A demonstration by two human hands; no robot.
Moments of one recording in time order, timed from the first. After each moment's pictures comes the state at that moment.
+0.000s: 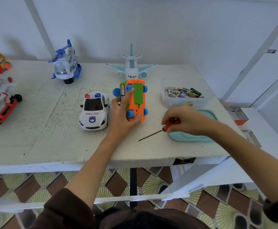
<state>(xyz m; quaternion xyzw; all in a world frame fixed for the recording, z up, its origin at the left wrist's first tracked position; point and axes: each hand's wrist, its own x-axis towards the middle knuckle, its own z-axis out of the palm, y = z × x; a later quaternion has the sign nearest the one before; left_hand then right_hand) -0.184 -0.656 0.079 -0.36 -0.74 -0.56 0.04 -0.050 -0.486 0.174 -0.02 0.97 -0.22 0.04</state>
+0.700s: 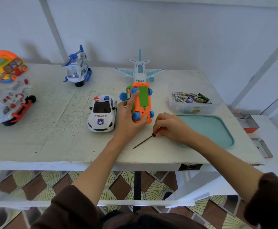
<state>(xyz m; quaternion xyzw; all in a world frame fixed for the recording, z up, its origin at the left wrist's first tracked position) -0.178 -0.657 0.091 -0.33 -0.75 -0.57 0.03 -0.083 -0.505 0.122 -0.08 0.98 -0.18 -0.05</state>
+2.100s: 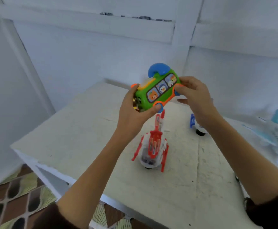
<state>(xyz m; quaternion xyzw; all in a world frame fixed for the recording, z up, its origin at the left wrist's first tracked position) -0.413 -1.003 0.213 -0.14 -0.71 -0.68 0.12 -0.409 -0.837 0.268 0.00 0.77 -0.61 -0.18</state>
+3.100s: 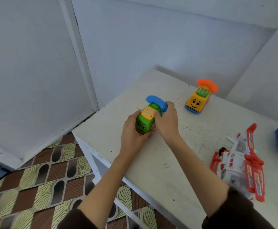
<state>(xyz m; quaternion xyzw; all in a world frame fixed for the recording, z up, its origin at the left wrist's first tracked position) -0.469 -1.181 0.085 0.01 -0.82 -0.54 0.19 -0.507 -1.080 0.139 0.08 0.86 -0.50 -0.08</state>
